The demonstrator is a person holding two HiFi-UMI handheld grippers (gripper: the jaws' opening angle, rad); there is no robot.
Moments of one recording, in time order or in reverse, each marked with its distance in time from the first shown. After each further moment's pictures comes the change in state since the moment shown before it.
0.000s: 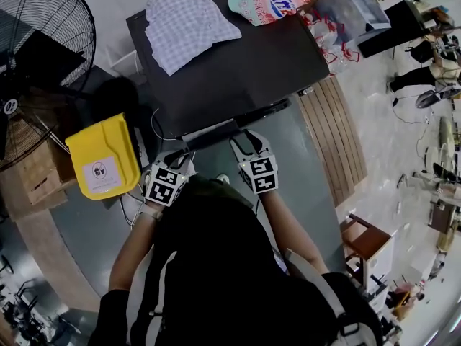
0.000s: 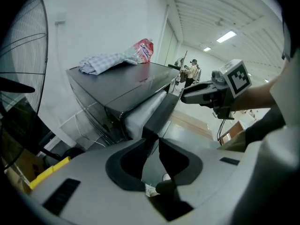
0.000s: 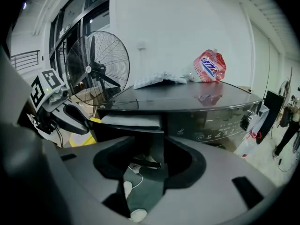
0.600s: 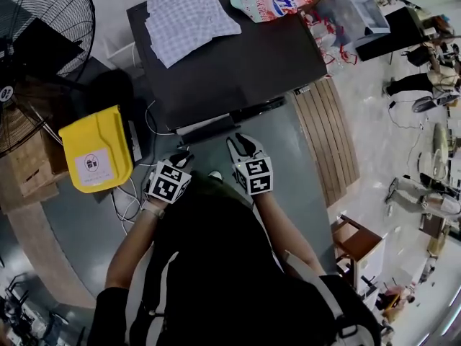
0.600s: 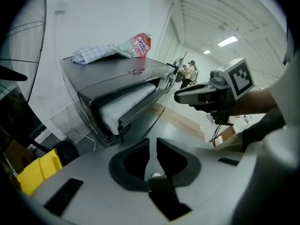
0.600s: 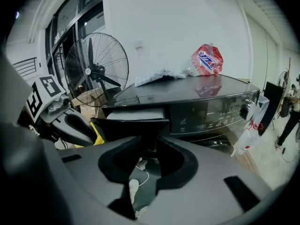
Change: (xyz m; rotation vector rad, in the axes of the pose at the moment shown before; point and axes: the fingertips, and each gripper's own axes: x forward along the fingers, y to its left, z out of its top) left arm 0.017 -0.038 -0.009 -0.059 0.028 -0.075; right arm -0.008 0.011 -0.015 0.064 0.026 0.017
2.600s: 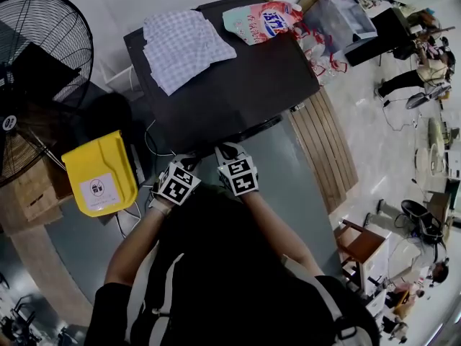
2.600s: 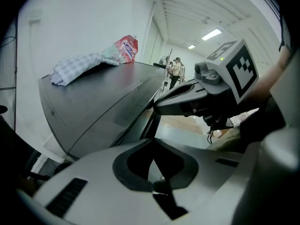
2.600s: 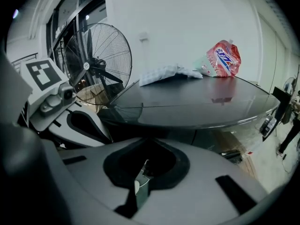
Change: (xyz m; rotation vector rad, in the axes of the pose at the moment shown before) left arm 0.016 0.020 0.055 0.173 -0.005 -0.078; right arm 0.056 0.027 0.044 -0.043 0.062 0.026
